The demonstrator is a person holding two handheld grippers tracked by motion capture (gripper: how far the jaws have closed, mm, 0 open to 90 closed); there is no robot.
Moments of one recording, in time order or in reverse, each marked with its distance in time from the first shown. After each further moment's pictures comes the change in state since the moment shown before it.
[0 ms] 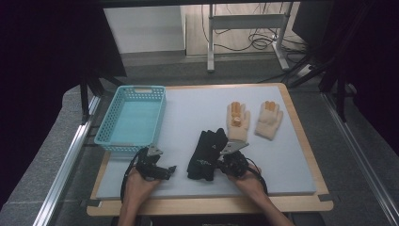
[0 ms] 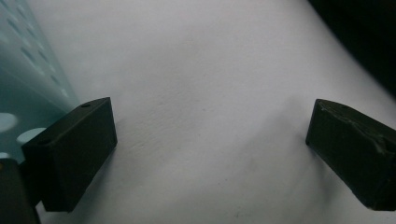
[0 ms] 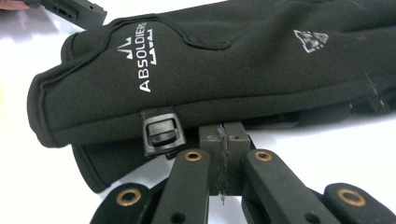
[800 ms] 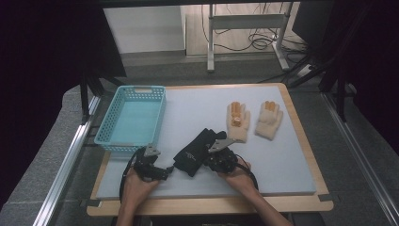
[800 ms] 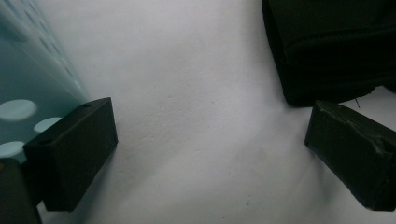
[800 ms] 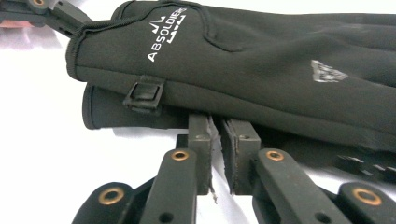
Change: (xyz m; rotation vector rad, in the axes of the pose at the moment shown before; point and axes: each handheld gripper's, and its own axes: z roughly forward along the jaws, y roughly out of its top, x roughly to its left) left arm 0.005 -0.004 -0.002 -0.011 -0.014 -0.003; right arm 0.011 0.025 0.018 -0.004 0.005 -0.065
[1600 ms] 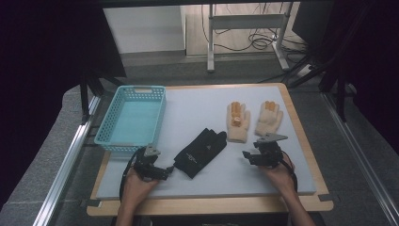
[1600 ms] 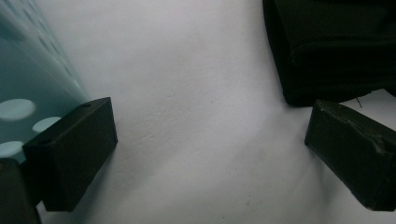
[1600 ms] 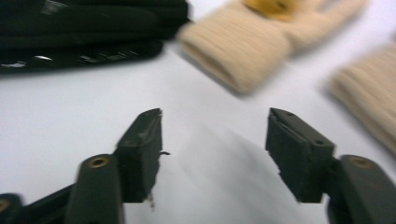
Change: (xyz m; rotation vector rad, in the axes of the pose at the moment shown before) left arm 0.000 0.000 0.000 0.003 -0.002 0.002; right arm -0.084 -0.066 -0.086 -0.036 -0.289 0.192
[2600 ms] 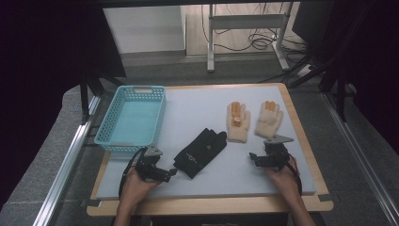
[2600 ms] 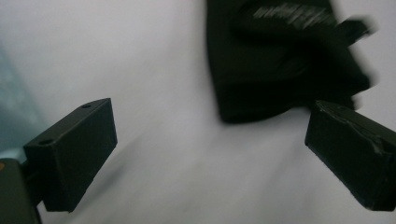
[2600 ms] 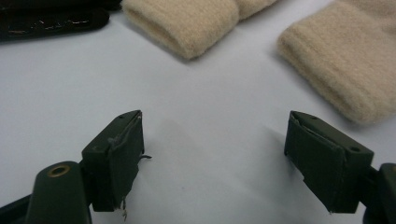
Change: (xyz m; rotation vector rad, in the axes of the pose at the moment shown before) left arm -0.018 0.017 -0.017 -0.035 -0.107 0.013; right arm -0.018 -0.018 0.000 0.022 -0.088 0.028
